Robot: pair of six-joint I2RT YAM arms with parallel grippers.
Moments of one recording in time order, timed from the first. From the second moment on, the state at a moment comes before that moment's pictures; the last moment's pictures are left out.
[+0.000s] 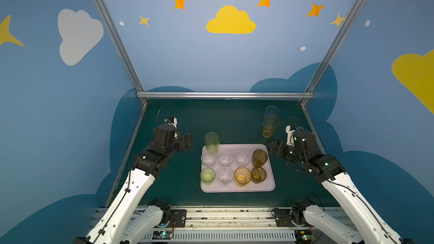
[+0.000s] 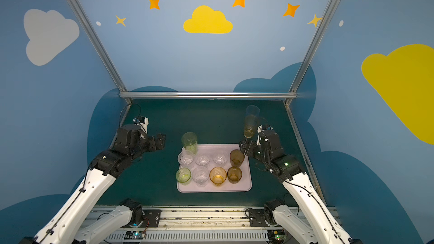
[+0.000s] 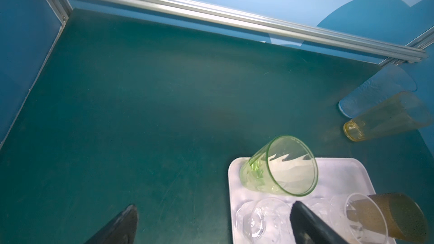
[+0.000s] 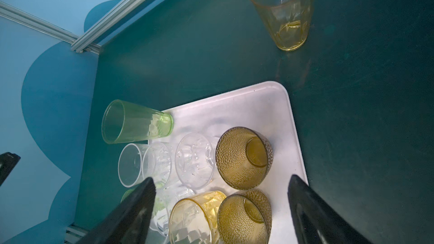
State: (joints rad) left arm -0.31 0.90 0.95 -0.69 -0.11 -0.36; right arm 0.43 0.88 0.95 -0.79 -0.05 0.66
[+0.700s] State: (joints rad) left arm -0.29 0.73 0.83 -0.59 0.19 -0.32; right arm 0.11 1.31 1.29 -0.86 -0.19 0.58
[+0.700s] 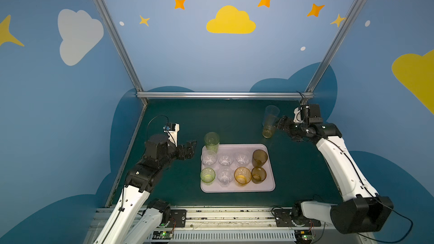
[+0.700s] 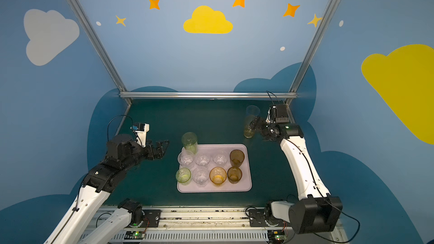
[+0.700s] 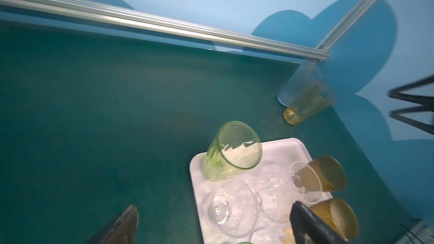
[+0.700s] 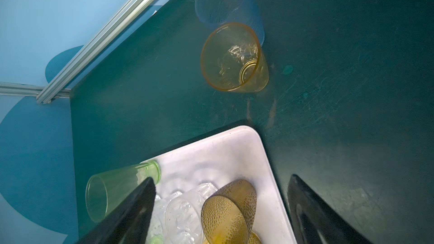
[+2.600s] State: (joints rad) left arm -0.30 0.79 0.83 -0.54 0.36 -0.32; right arm 0.06 1.80 1.55 -0.85 -0.12 0.59
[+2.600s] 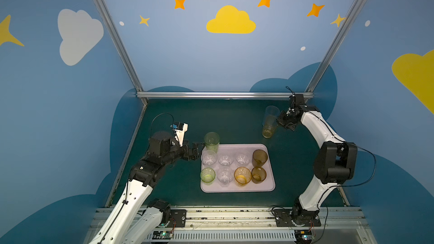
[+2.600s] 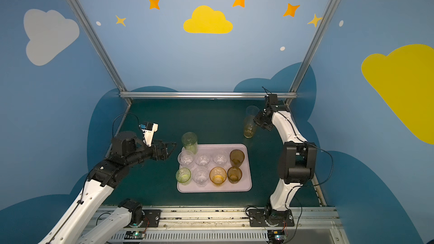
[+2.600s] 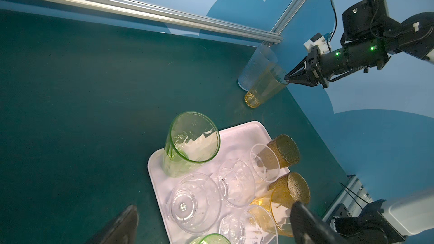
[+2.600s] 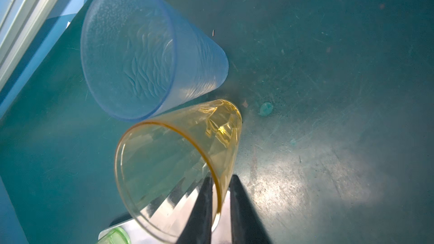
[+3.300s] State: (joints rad) left arm -0.30 0.79 0.83 -0.54 0.35 -0.32; right arm 0.08 1.84 1.57 -0.87 -0.15 0.56
